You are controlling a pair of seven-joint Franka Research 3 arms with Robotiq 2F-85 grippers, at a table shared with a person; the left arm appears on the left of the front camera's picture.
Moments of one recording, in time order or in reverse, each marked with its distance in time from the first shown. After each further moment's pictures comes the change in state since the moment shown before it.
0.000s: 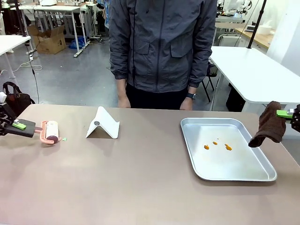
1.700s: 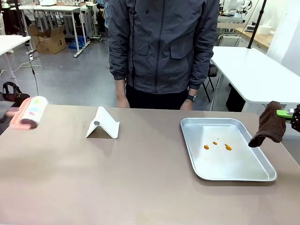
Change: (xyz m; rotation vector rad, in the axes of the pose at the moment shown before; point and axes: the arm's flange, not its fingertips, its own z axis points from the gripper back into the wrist) left arm -0.131 -0.055 0.045 -0.369 0.232 -0.311; right arm 0.000 0.000 0.000 0.000 0.000 0.001
